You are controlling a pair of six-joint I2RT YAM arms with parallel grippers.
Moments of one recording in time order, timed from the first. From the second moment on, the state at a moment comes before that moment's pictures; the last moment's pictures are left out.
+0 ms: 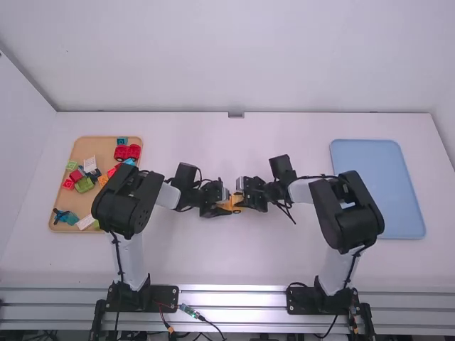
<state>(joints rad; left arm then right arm) -0.26 2.01 0.75 0.28 0.90 0.96 0.34 1.93 0.84 0.01 -0.96 -1.08</state>
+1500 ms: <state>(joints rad) -0.26 2.01 0.75 0.30 0.91 0.97 0.35 1.97 0.84 0.03 -0.95 -1.07</state>
